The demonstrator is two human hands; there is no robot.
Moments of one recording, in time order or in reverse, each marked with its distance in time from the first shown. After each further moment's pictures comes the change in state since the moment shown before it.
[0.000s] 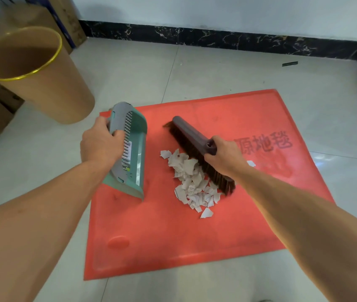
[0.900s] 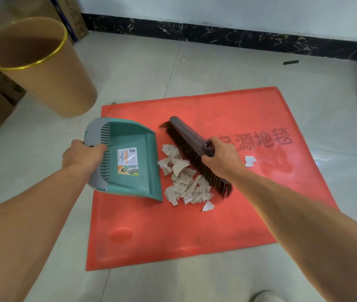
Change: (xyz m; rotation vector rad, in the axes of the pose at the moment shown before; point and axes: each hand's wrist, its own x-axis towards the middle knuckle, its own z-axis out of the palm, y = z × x) left_hand -0.002 -0.070 -0.009 -0.064 -0.180 -0.449; right_hand -0.027 -0.018 0.014 0.082 0.000 0.035
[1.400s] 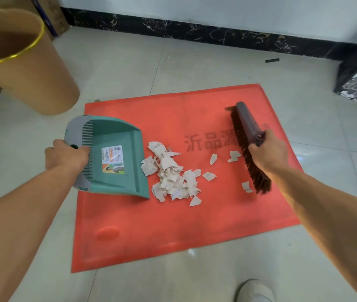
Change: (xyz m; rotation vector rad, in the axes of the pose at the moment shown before) left_hand -0.001 -0.004 0.011 0.043 0.050 -0.006; right_hand -0.024 0.087 -0.078 -0.078 0.388 0.368
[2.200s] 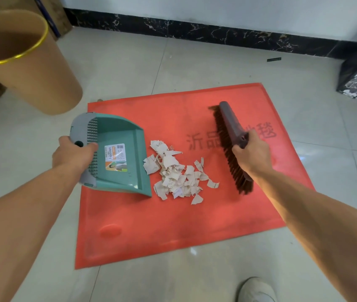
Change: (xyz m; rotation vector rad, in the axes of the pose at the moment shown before) left_hand -0.015 0.003 -0.004 -0.128 -0.070 0.019; right_hand -0.025 -0.025 0.018 0.115 -0.059 -0.089
